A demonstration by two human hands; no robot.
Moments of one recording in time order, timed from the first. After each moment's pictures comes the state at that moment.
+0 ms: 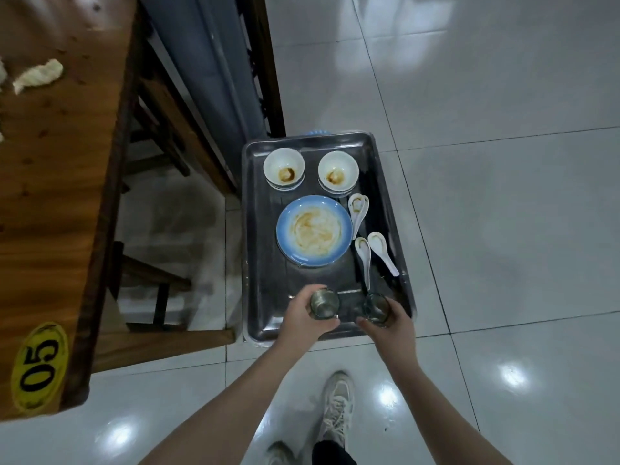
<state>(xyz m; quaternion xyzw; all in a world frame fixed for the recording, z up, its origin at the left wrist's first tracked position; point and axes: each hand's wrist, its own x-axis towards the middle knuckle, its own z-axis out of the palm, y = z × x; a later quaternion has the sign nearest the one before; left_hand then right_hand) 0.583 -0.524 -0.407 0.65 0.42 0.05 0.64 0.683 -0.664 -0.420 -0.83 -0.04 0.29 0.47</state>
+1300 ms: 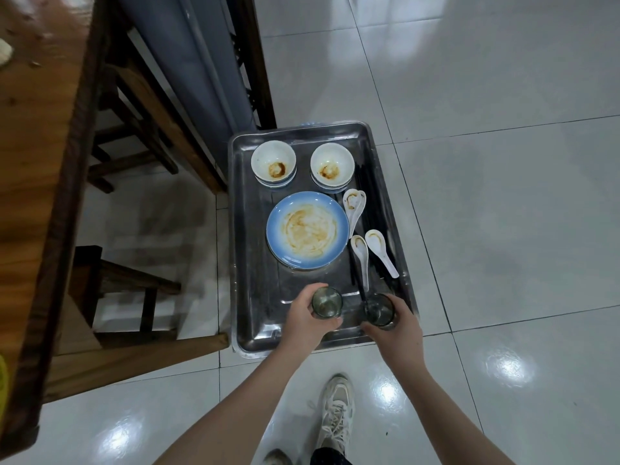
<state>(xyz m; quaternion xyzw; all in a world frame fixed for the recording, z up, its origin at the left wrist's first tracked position) 0.604 -0.527 -0.445 0.60 0.43 0.04 0.67 0.698 -0.665 -0.432 -0.86 -0.08 0.28 0.41</state>
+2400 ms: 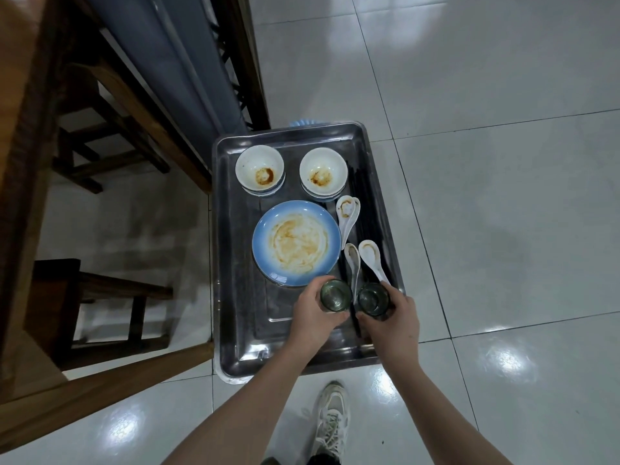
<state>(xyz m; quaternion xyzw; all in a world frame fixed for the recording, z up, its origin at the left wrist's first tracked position) 0.659 -0.521 -0.456 0.64 0.44 0.05 0.63 0.737 -0.636 -0.445 -0.90 -0.06 0.23 0.37</state>
